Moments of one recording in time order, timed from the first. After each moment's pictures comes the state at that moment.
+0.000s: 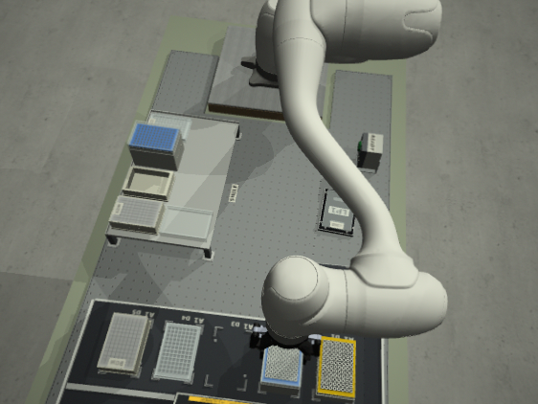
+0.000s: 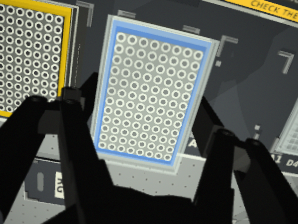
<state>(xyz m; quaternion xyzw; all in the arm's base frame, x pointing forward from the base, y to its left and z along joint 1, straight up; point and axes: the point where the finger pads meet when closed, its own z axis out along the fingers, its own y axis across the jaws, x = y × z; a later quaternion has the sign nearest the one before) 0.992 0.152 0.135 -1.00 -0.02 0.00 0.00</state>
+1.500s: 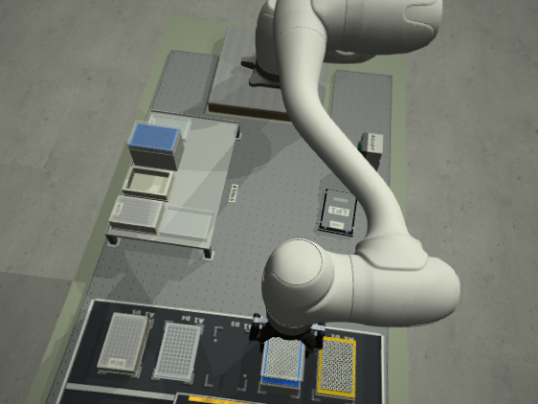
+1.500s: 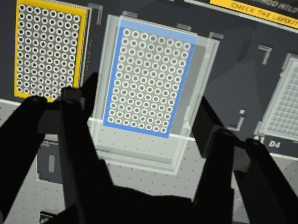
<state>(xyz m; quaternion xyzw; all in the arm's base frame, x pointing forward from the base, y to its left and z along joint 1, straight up) 0.992 0.152 0.192 -1.00 -0.02 0.00 0.00</state>
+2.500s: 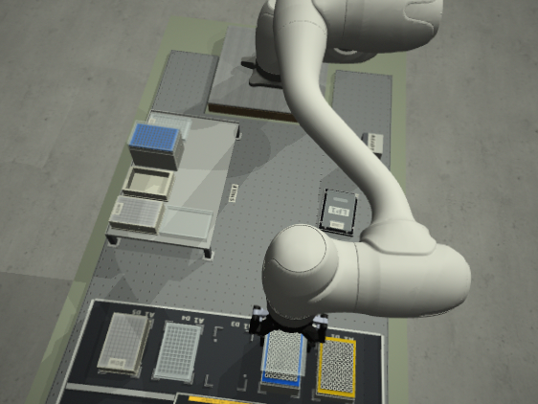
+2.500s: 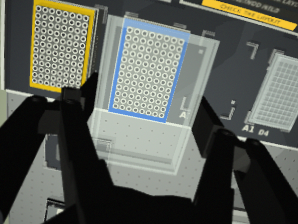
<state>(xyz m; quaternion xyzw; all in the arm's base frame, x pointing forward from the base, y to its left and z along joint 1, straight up) 0.992 0.152 0.235 -1.00 -0.02 0.00 0.00</state>
